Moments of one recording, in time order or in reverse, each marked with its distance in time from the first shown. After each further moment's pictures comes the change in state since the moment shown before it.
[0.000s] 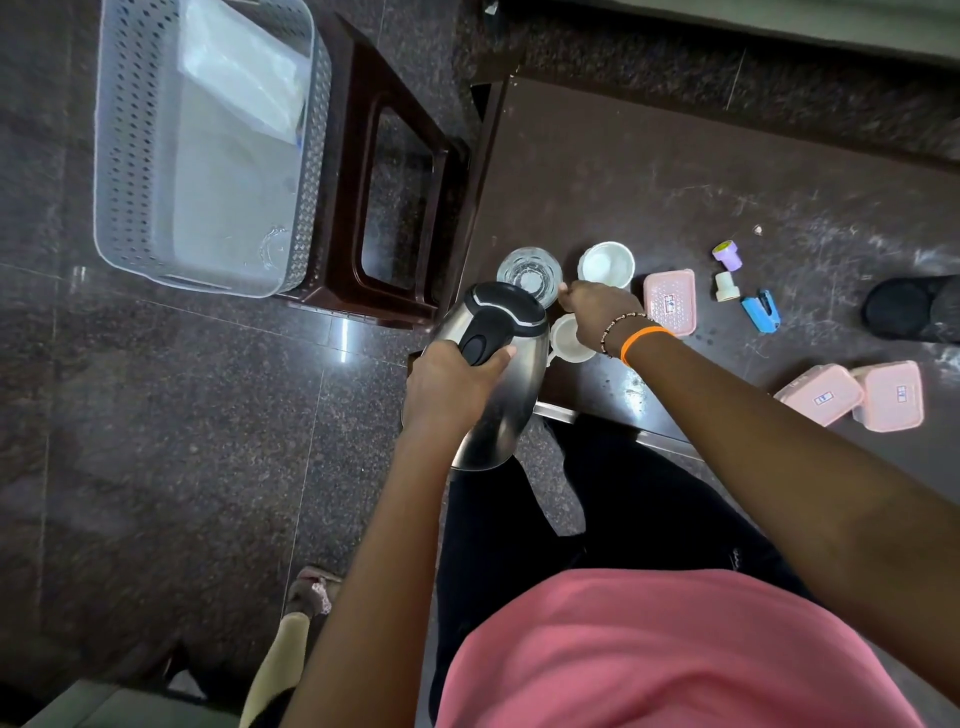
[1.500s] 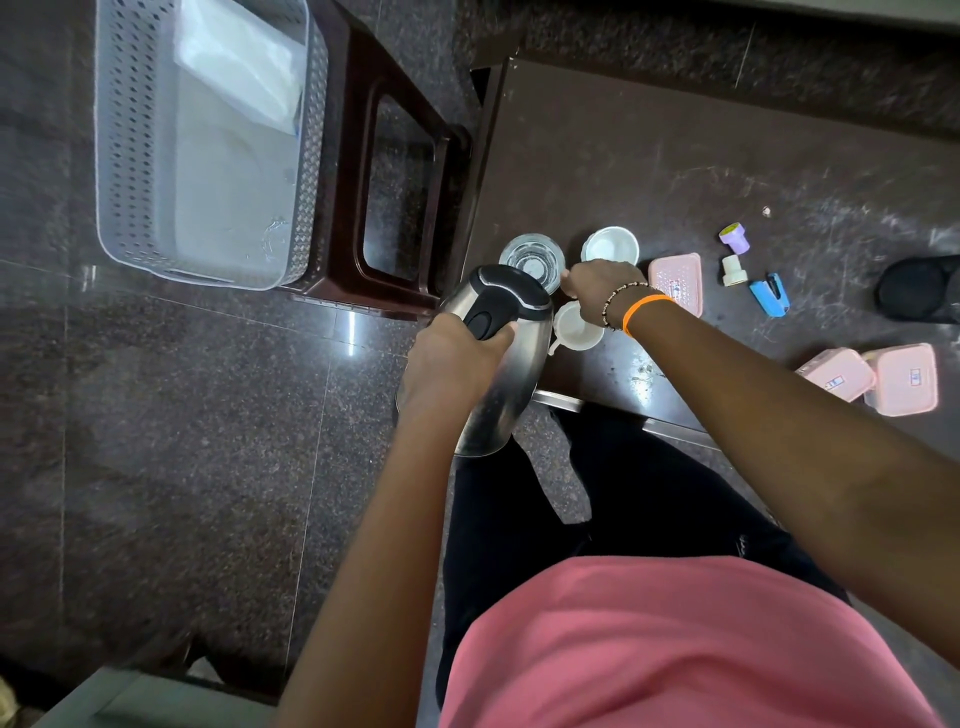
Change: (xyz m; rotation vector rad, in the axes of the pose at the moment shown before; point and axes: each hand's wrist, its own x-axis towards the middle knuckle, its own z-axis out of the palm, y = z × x) left_hand 0.007 0.010 -0.001 0.113 0.033 -0.030; right_hand 0.005 0.001 -0.014 -0.013 0.013 -0.020
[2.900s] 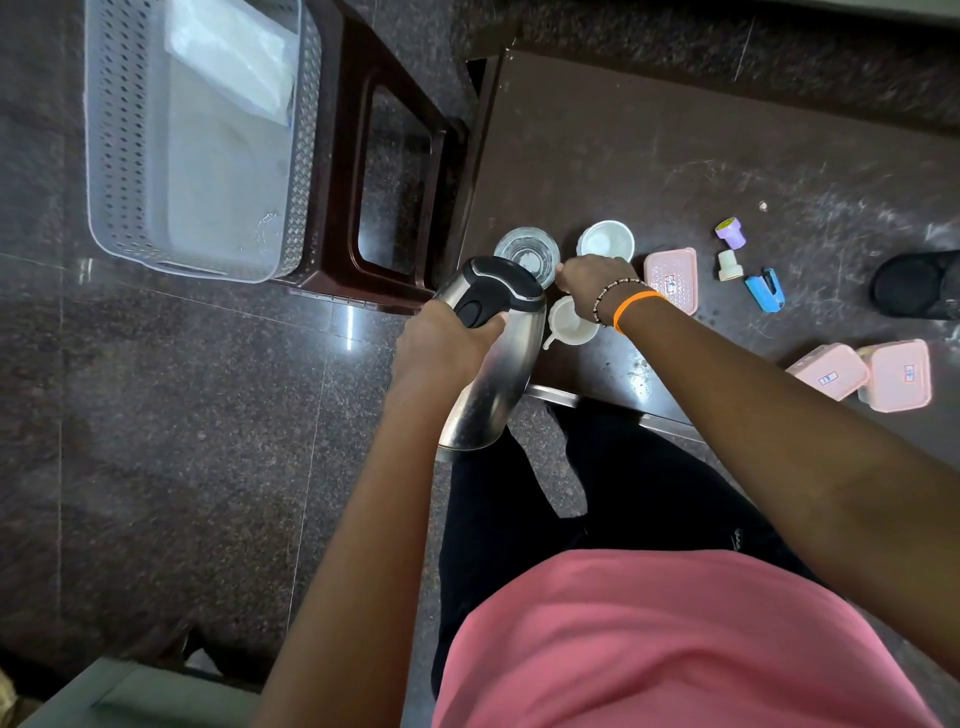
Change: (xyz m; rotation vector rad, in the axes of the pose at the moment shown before) left_hand -0.003 0.008 -0.009 -0.016 -0.043 0.014; right_hand -0.006 -0.004 -0.003 0.000 -0.005 -0.013
